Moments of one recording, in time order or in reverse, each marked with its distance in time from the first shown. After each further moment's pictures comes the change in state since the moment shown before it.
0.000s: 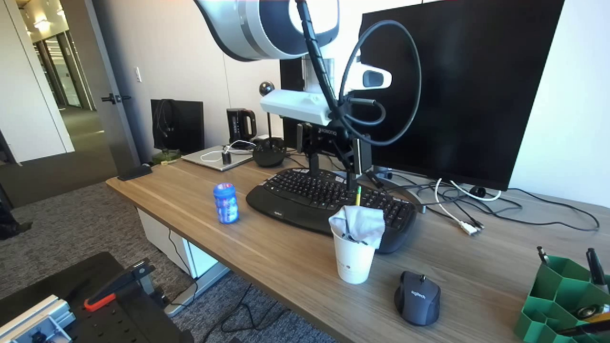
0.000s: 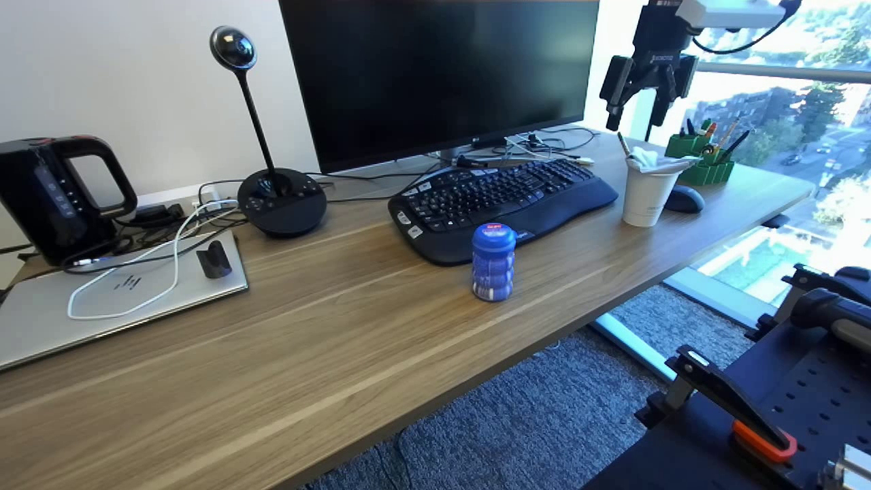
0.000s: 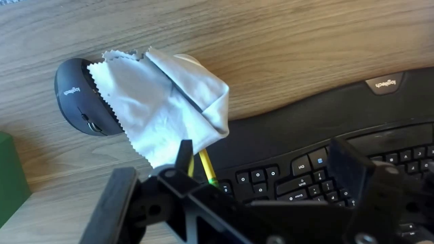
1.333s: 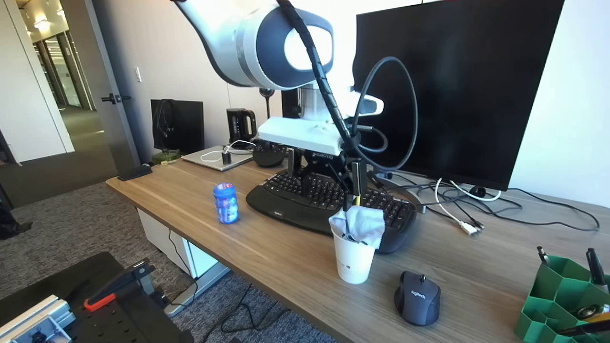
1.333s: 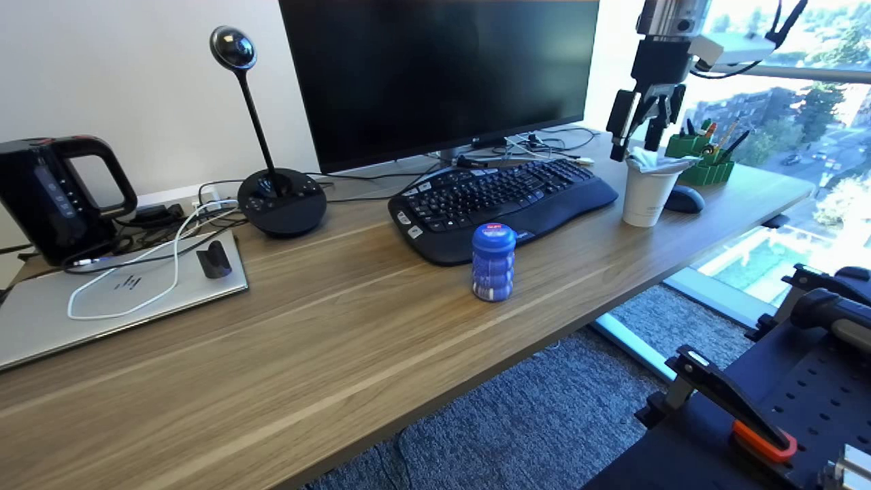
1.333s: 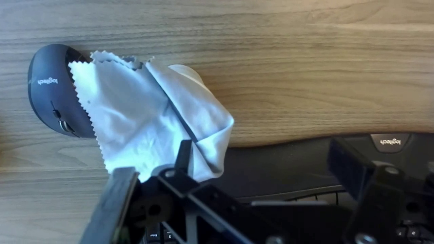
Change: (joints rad) arm -0.009 0.050 0.015 -0.037 -0.005 0.058 -0.204
